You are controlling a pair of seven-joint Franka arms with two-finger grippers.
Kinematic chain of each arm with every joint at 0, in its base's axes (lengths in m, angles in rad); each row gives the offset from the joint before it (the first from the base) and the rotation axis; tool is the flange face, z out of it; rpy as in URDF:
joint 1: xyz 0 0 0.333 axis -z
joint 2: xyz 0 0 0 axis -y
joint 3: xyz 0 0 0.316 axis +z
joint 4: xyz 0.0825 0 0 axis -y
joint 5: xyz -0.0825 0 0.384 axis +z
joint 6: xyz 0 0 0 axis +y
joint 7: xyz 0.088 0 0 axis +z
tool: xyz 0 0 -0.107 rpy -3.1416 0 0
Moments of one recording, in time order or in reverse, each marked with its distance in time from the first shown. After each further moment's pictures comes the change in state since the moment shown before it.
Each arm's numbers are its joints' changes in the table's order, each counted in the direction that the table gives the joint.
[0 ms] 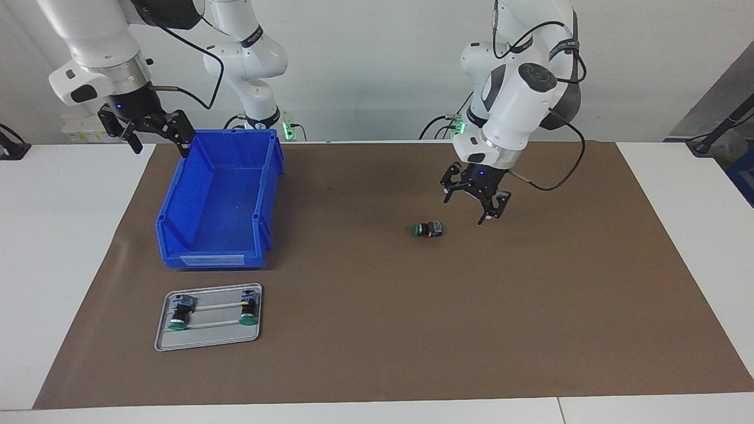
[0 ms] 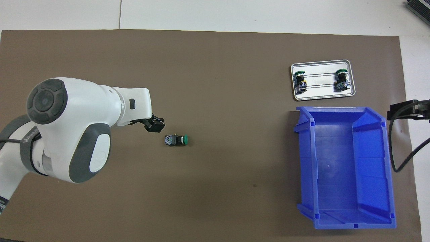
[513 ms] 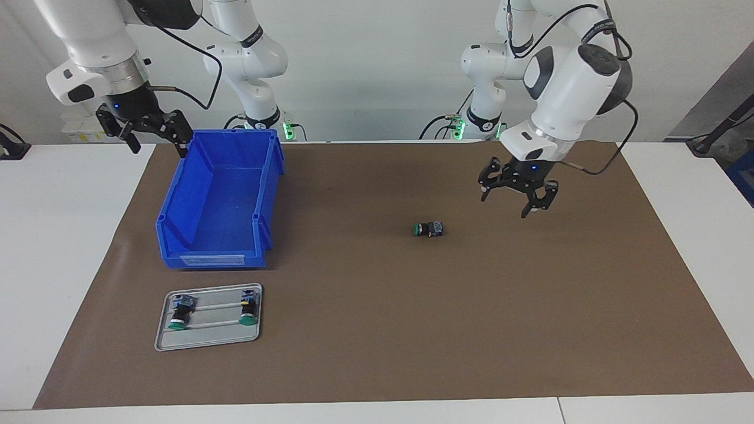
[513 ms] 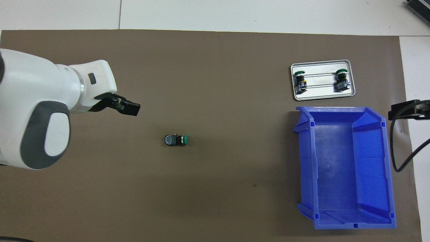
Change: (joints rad) left arm -0.076 -0.010 -0.001 0.082 0.002 0.087 0.129; right arm 0.002 0.000 -0.002 0.000 0.000 0.000 0.000
